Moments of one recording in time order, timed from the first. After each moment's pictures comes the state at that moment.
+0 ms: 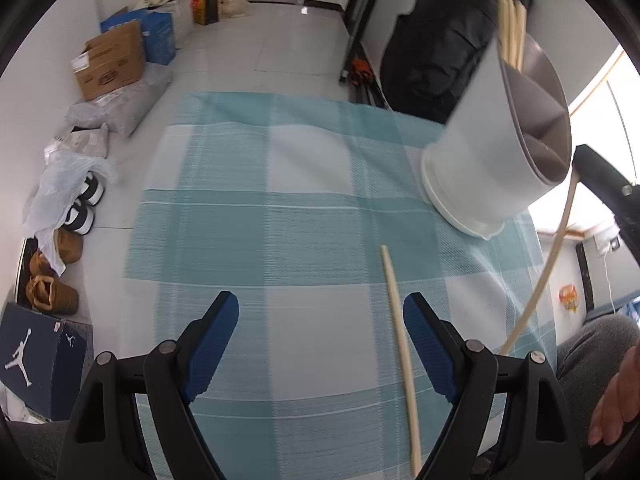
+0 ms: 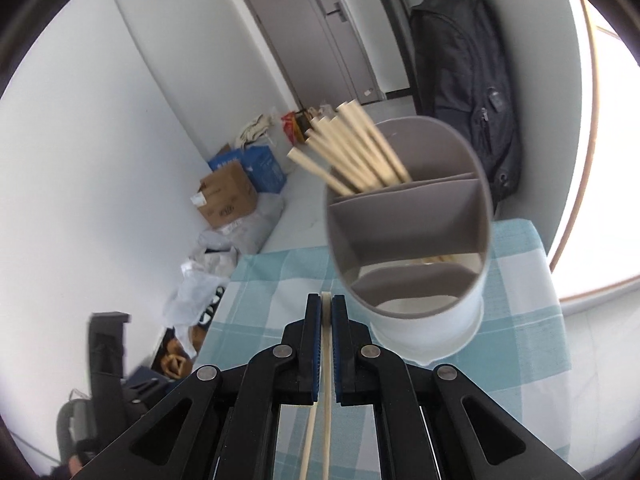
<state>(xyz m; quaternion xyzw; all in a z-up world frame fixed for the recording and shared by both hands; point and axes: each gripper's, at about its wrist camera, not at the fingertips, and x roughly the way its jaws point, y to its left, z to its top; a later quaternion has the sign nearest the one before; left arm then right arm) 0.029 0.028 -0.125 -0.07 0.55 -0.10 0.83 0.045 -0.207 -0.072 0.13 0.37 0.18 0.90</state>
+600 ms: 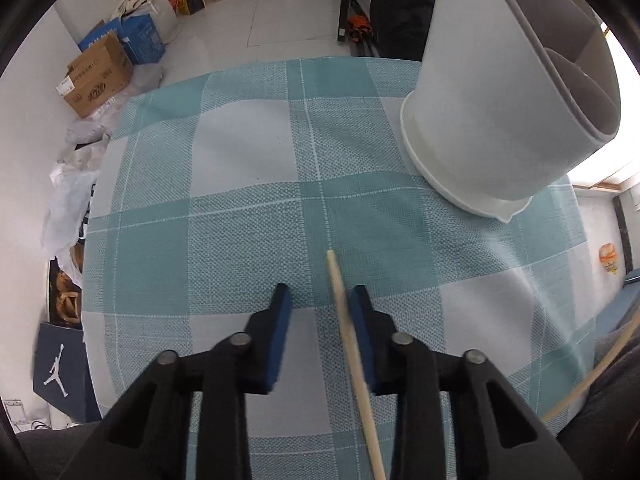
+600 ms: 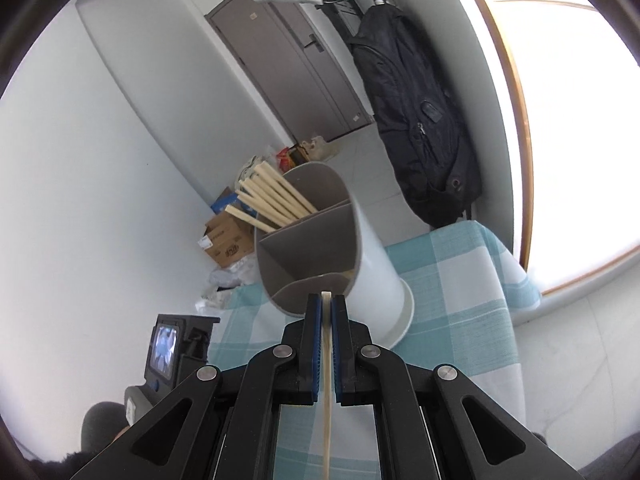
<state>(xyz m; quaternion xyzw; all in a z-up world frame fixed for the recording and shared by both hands) 0.046 -0.021 -0.139 0.02 0.60 -0.06 0.79 0.033 -0.292 -0.079 0.21 0.33 0.18 0.90</state>
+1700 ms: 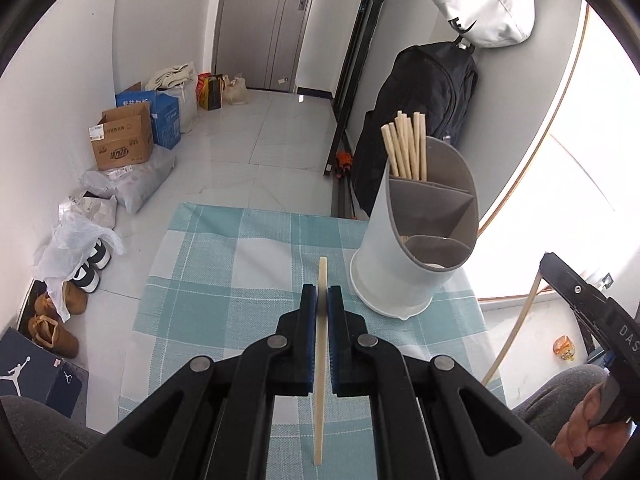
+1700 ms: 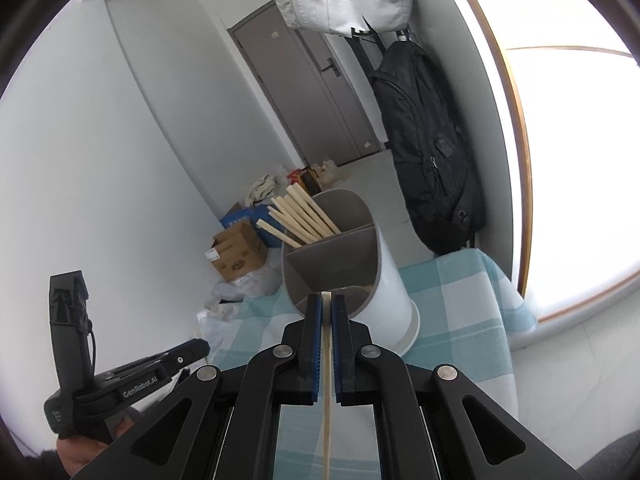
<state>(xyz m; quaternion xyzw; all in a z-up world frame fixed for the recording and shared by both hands) -0.009 -0.004 -0.044 -0.08 0.40 -0.08 0.91 0.001 -0.272 -0.056 0.16 0.28 0.19 0.93</state>
